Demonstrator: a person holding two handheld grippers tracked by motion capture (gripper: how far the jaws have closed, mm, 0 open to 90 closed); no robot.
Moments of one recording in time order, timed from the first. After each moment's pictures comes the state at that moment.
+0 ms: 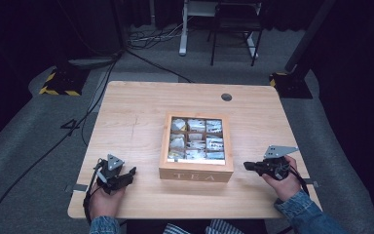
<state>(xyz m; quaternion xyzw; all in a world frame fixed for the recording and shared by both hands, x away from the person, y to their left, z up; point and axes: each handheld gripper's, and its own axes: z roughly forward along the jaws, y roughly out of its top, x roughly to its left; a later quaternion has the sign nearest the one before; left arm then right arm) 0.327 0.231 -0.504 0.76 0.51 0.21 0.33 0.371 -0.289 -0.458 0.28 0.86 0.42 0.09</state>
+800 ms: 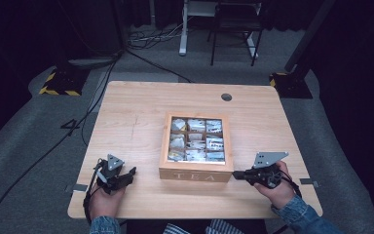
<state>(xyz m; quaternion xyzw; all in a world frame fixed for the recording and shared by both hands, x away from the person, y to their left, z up) 0.327 0.231 -0.504 0.76 0.51 0.21 0.33 0.348 -0.253 -0.444 0.21 0.88 0.42 0.05</state>
